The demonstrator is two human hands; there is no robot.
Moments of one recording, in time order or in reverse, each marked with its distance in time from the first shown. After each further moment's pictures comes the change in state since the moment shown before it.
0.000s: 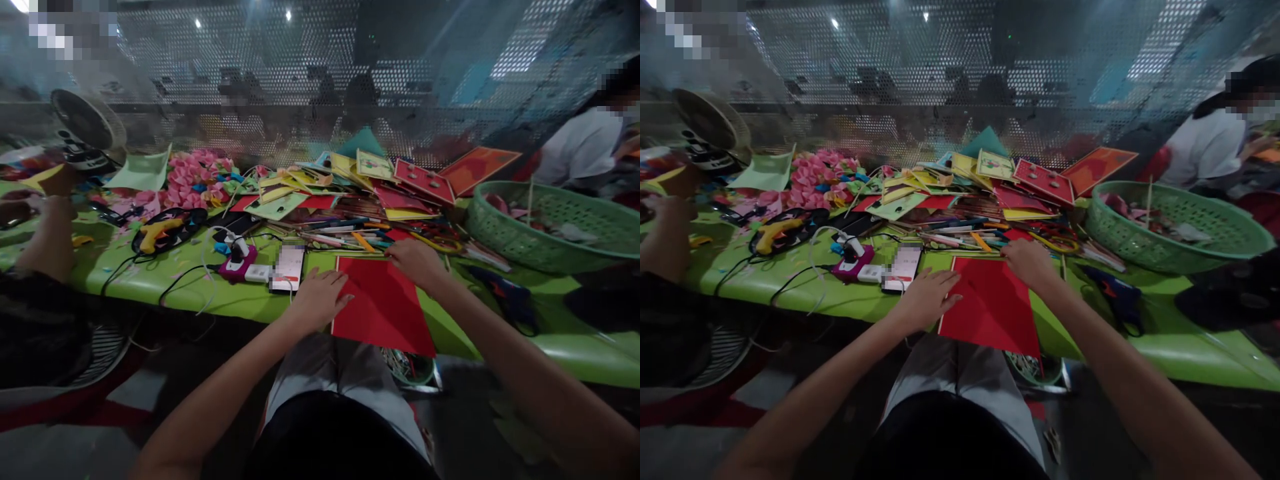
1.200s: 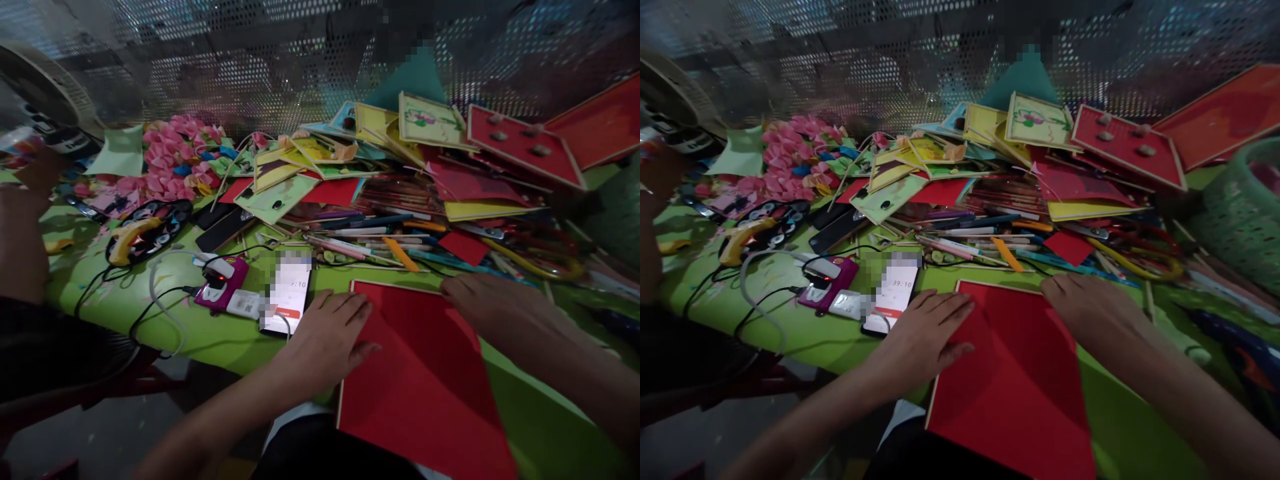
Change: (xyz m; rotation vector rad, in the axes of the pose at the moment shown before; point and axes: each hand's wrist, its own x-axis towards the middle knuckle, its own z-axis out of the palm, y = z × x) left_hand 0.019 -0.021 -0.004 -0.097 -0.149 0.026; right_hand -0.021 0.028 0.021 -0.081 0.003 -0.338
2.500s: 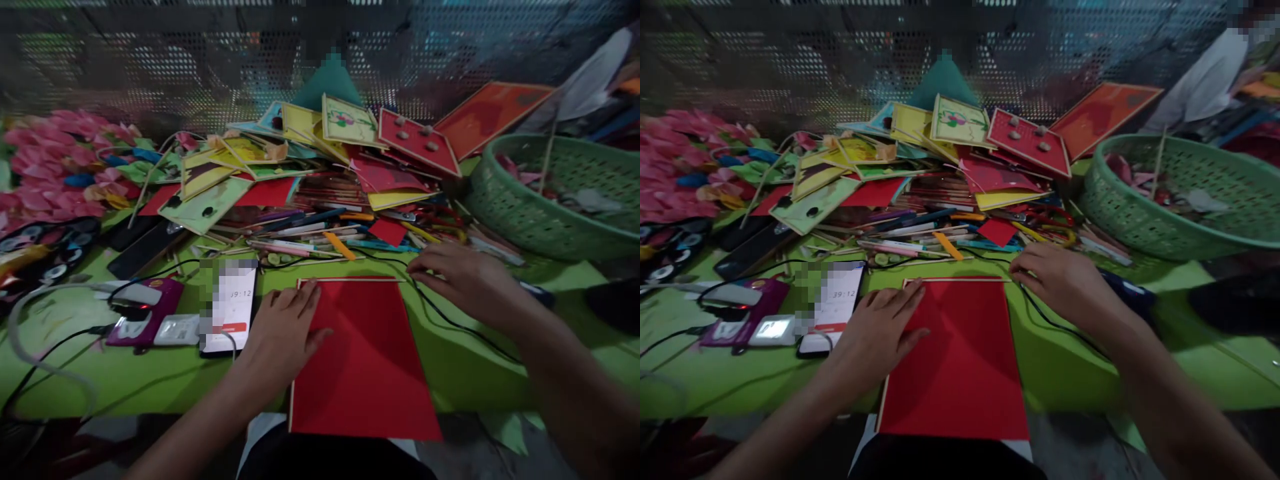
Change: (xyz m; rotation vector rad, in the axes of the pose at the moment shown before) left_hand 0.021 0.007 -0.002 0.237 -0.065 -0.047; right_hand -0.027 0.029 -0.048 0.338 0.003 0.226
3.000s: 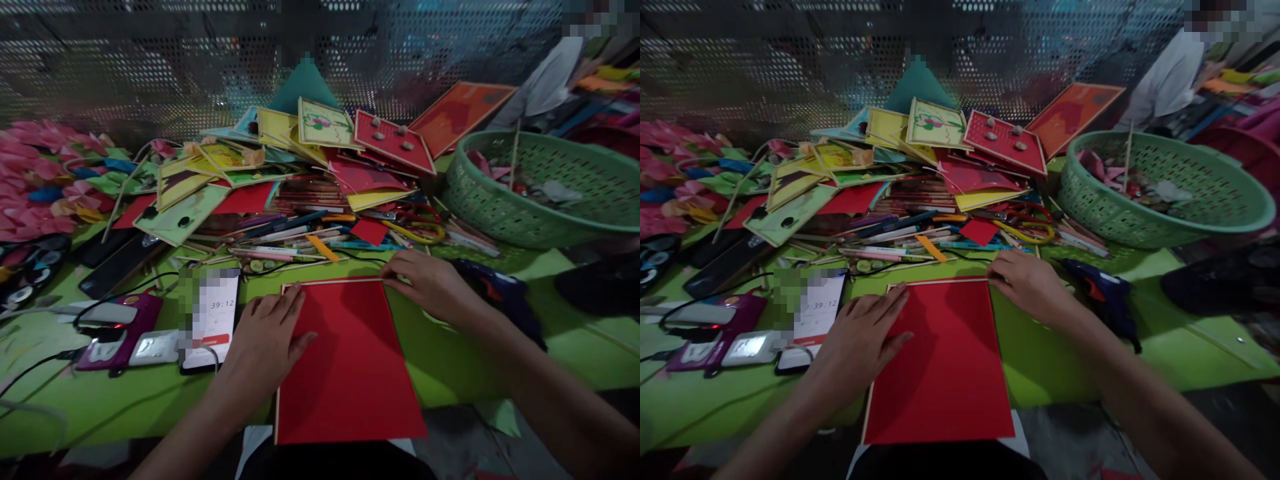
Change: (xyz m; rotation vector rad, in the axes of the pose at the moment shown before) left_hand 0.000 -0.003 0.004 0.028 0.072 0.038; right_hand -0.002 -0.002 0.030 0.048 0.026 0.036
